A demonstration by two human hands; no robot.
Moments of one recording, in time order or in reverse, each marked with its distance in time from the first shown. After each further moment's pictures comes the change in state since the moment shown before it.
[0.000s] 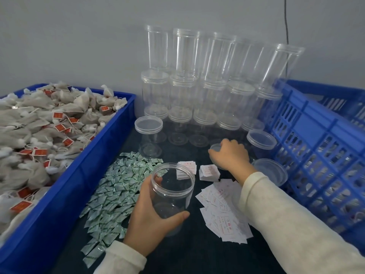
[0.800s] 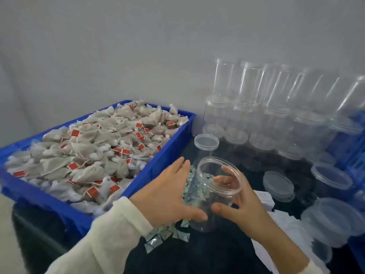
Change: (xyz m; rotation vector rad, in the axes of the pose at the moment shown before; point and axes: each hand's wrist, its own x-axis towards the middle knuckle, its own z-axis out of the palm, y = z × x) left_hand 0.009 0.107 -0.096 0.916 -0.297 -0.088; right_hand -0.138 -0.071 -0.014 1.184 -0.385 -0.647
